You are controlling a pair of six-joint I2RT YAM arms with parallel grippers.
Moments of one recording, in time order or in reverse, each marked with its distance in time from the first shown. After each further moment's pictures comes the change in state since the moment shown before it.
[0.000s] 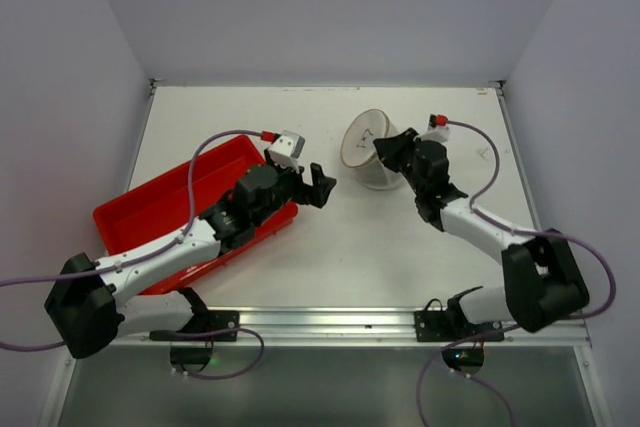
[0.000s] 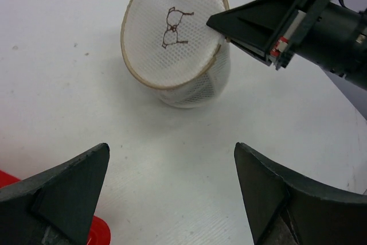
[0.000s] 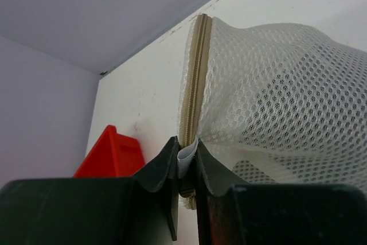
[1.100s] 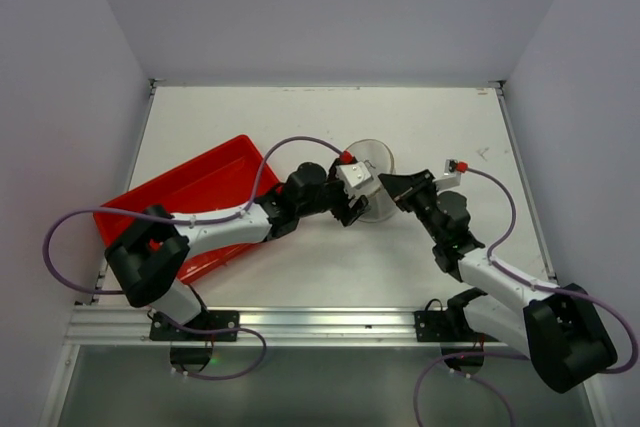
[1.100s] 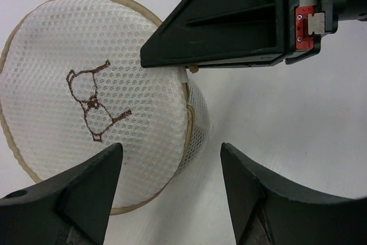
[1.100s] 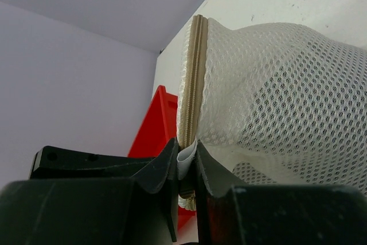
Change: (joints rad) left arm -0.088 0.415 0.161 0.153 0.360 0.476; right arm 0.014 -0.396 -0.461 0.190 -0.114 0.284
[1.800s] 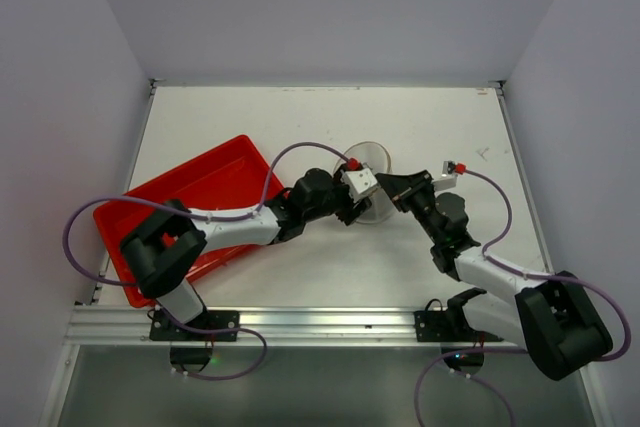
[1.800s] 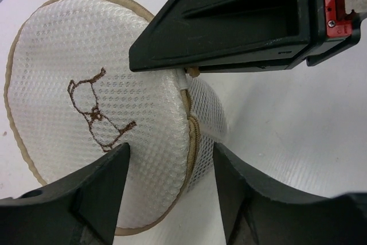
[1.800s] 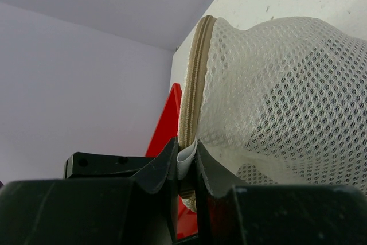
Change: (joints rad) left arm -0.024 0.080 -0.011 0.095 -0.084 0.064; right arm 0.000 0.071 -0.026 0.130 -0.029 0.091
